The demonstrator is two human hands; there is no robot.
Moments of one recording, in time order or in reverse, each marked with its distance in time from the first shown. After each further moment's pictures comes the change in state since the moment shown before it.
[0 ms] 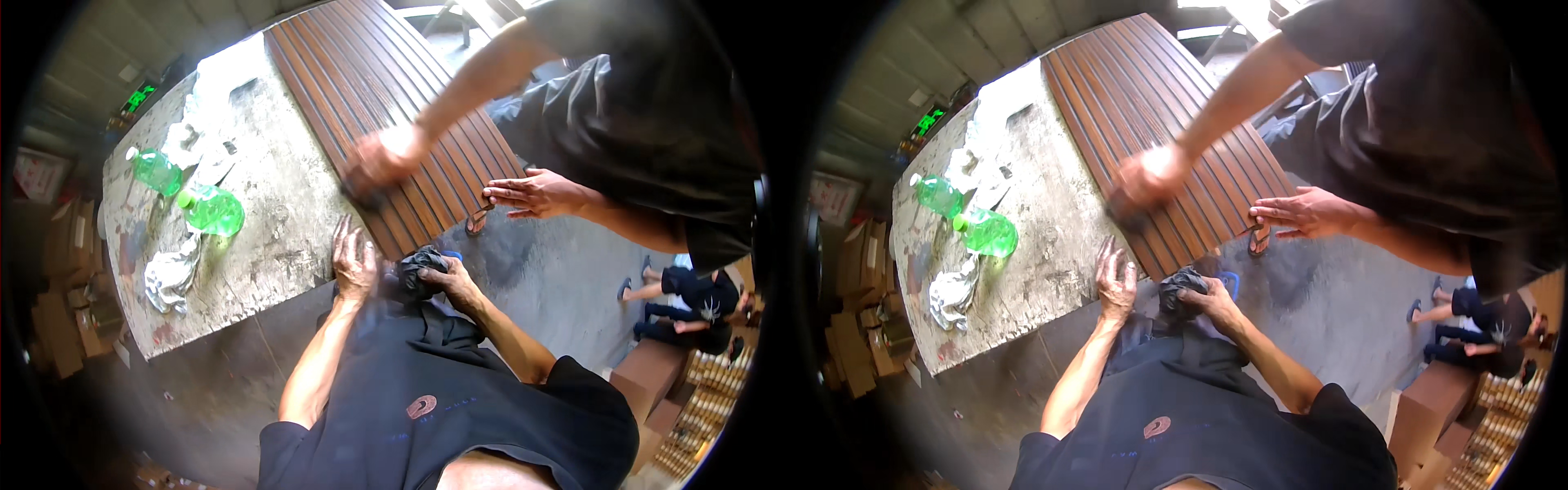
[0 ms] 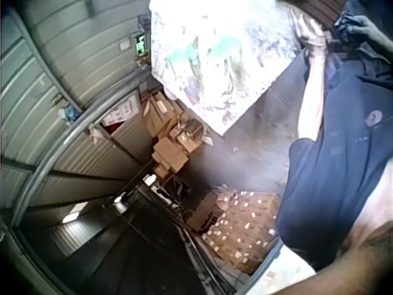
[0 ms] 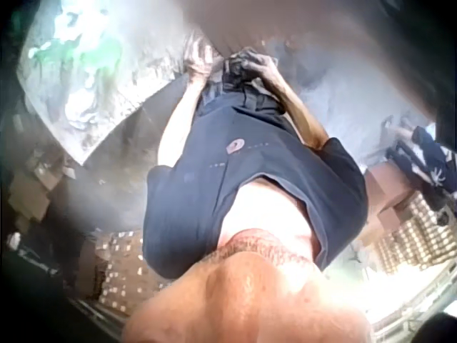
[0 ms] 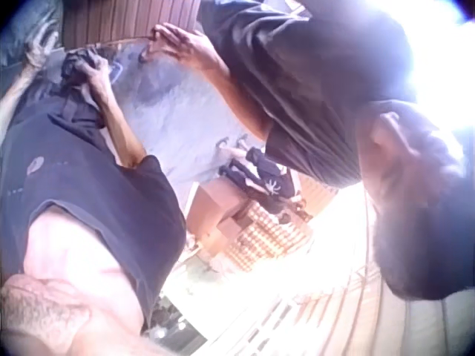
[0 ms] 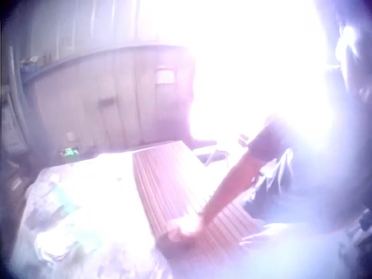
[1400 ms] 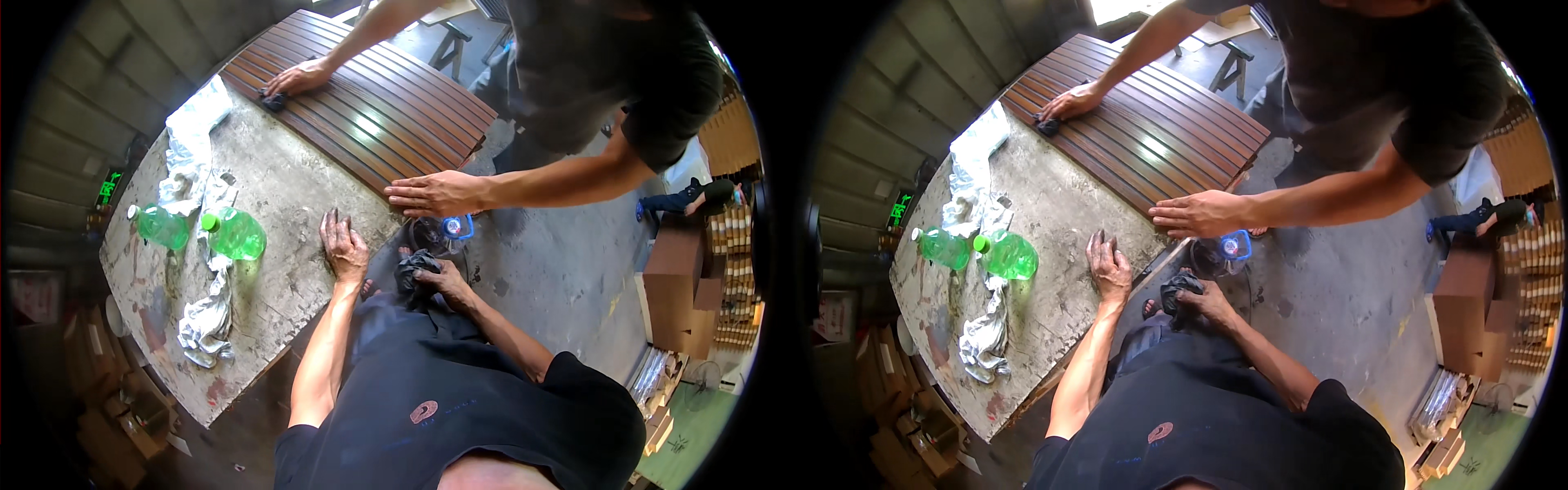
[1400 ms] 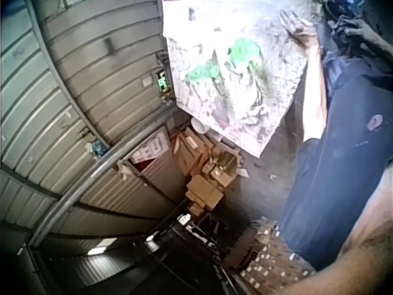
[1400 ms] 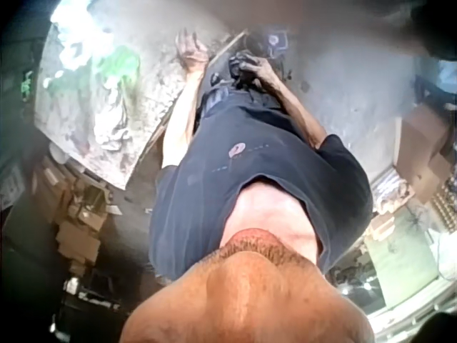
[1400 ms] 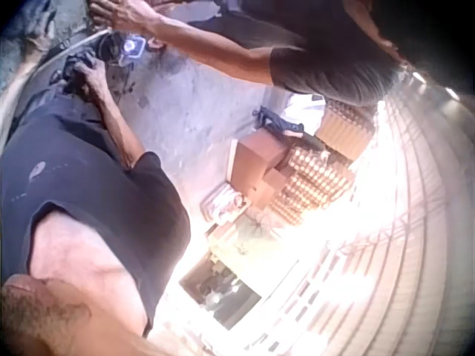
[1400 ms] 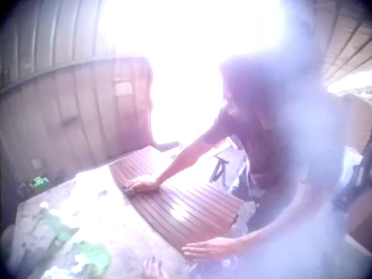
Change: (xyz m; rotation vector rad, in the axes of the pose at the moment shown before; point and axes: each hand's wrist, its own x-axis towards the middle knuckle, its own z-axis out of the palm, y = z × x) left_hand 0.023 -0.064 -0.069 0.138 -0.100 0.331; right_hand -0.028 0.095 0.130 0.184 0.287 -0.097
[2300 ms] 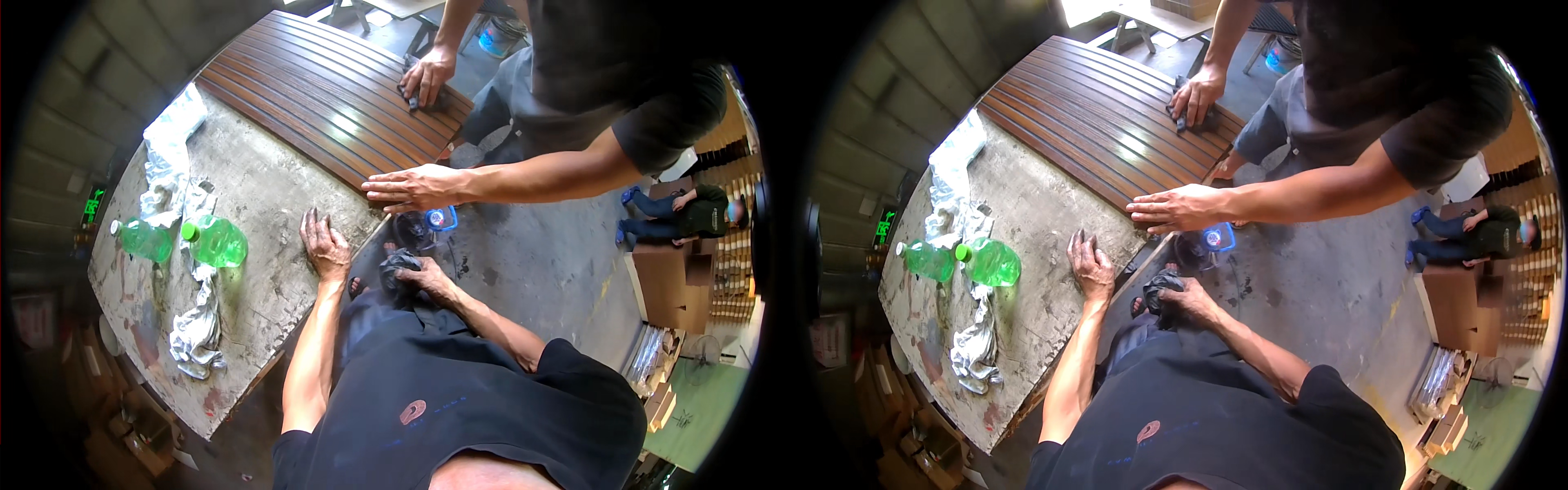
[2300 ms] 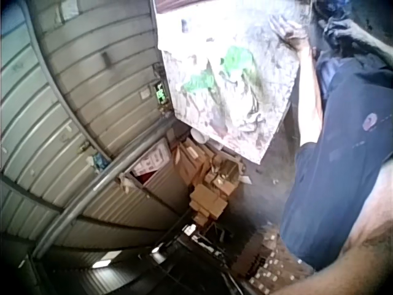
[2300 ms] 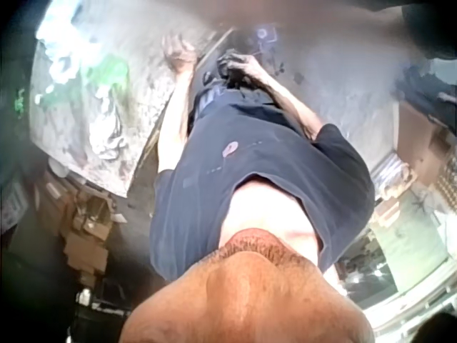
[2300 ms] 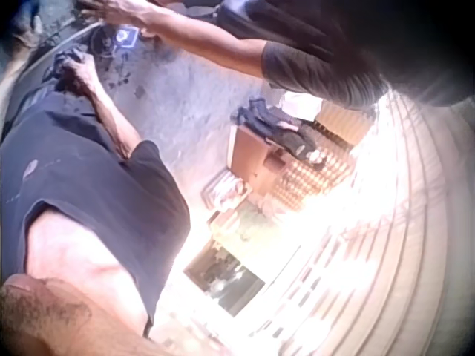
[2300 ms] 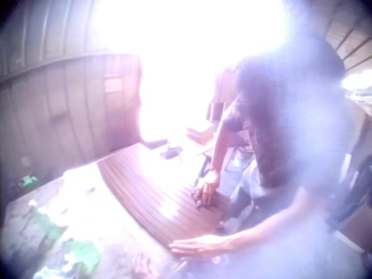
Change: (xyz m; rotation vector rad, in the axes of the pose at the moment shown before) left_hand 0.000 -0.001 0.005 -0.022 -0.017 -0.015; right_hand -0.001 0.007 0.007 0.133 0.001 0.002
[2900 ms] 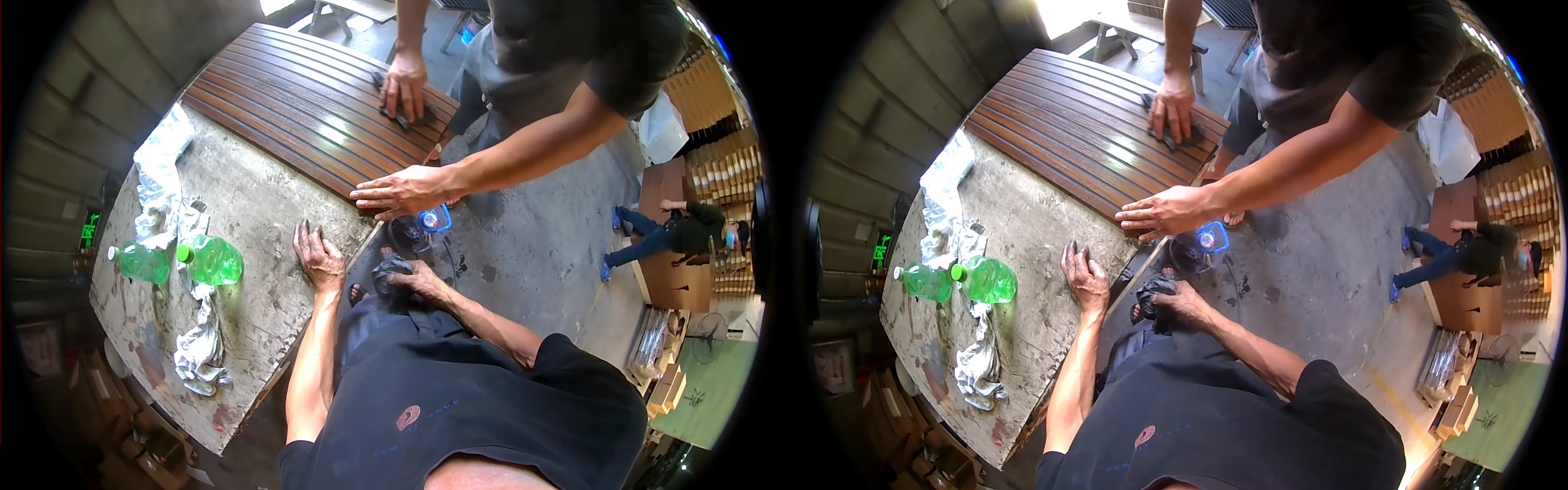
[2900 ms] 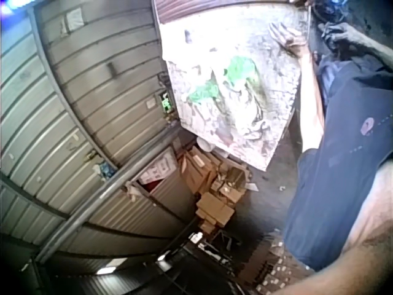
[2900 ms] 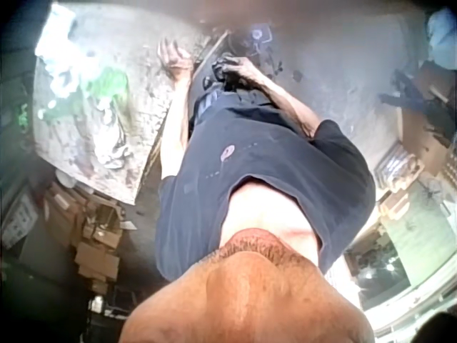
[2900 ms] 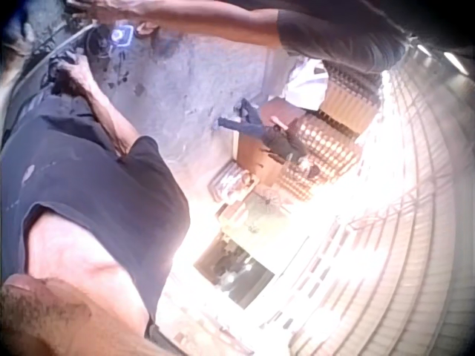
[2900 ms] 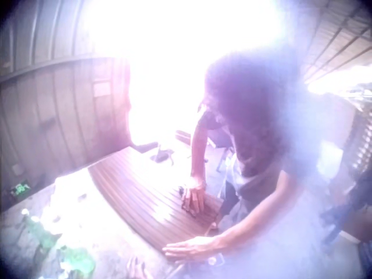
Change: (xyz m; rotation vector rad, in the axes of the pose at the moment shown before) left_hand 0.000 -0.001 -0.001 0.007 0.011 0.036; right_hand -0.003 -0.012 0.013 -0.031 -0.051 -0.052
